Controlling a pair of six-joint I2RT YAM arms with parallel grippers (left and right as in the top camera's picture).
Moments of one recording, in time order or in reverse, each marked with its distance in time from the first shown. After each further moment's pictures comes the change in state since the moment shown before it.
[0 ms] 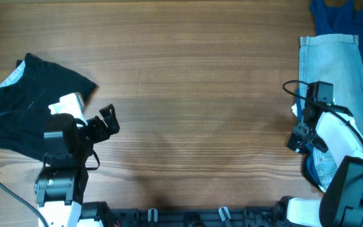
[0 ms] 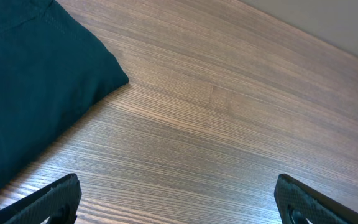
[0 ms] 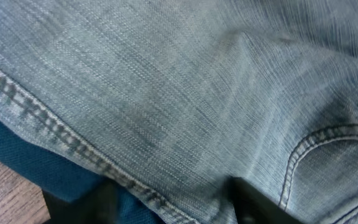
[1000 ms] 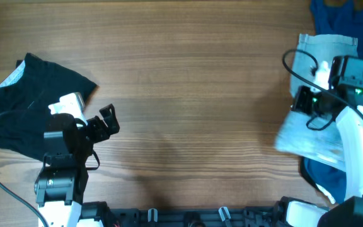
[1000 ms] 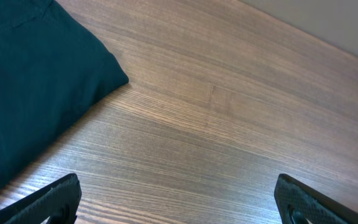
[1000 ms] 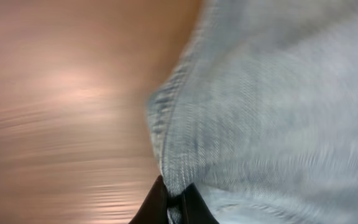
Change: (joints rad) left arm 0.000 0.000 0.001 -0.001 0.000 0.000; right arm 0.010 -0.142 0.348 -0.221 -0.724 -0.489
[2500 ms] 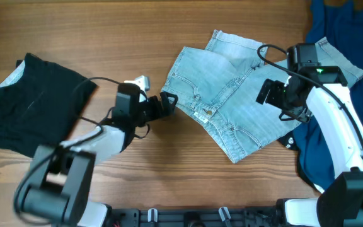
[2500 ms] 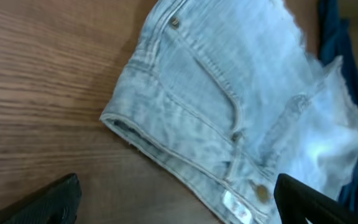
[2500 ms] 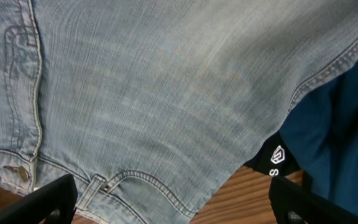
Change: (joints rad) left arm -0.357 0.921 0.016 0.824 0.299 -0.359; right arm 0.249 0.156 0.080 -0.151 0.296 0.455
